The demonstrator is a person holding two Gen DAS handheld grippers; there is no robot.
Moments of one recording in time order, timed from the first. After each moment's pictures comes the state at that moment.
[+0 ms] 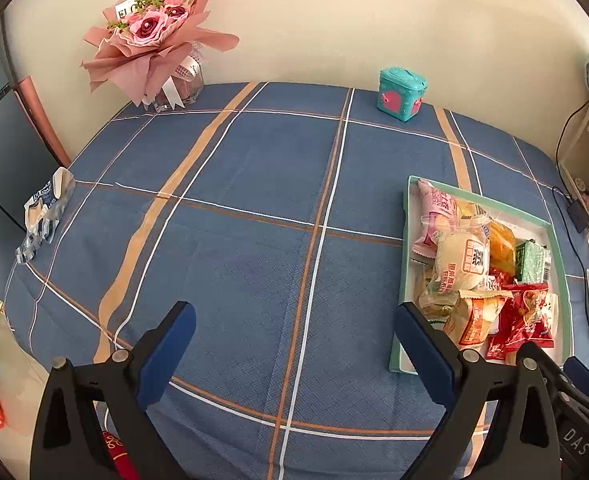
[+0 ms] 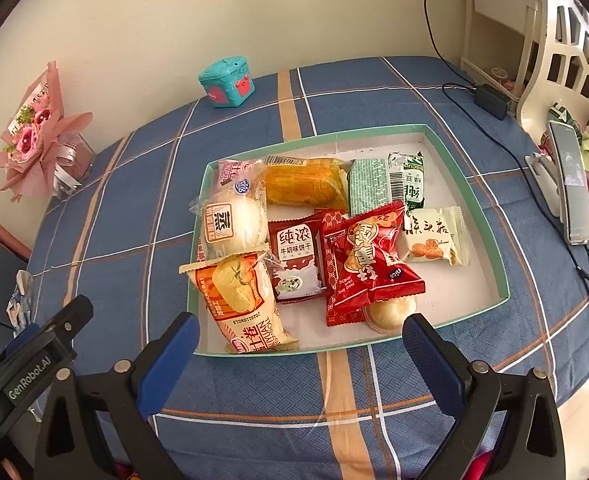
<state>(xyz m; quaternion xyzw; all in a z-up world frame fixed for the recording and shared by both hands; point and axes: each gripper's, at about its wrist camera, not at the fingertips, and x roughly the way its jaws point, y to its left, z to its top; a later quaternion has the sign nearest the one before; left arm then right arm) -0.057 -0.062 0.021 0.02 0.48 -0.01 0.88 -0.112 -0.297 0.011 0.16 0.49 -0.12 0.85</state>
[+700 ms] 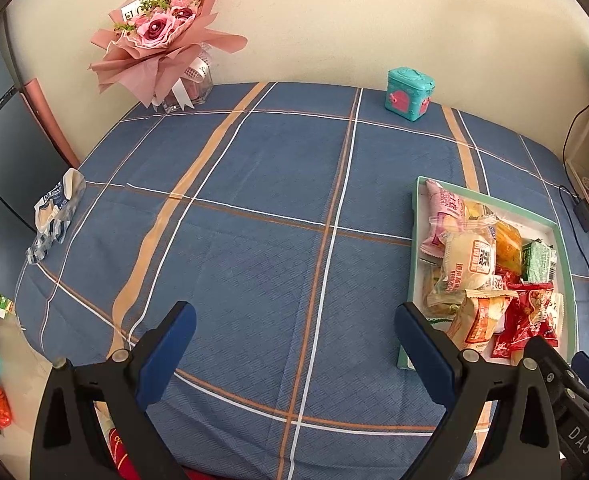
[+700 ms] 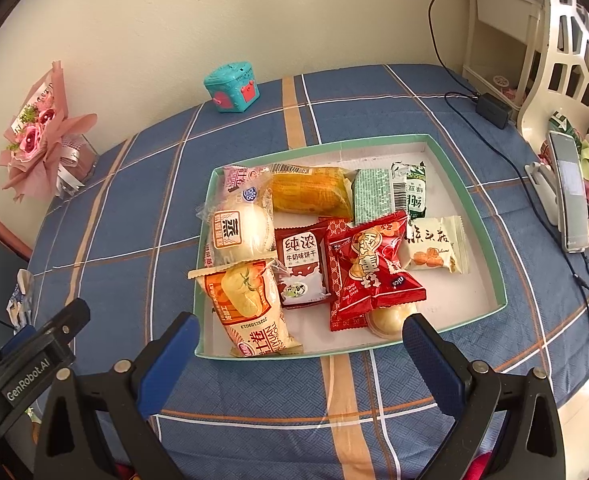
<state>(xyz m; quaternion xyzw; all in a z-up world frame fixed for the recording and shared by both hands) -0.058 -0.060 0.027 0.03 0.49 0.01 0.87 -0.111 -0.293 0.018 0.15 0.48 -0.12 0.86</state>
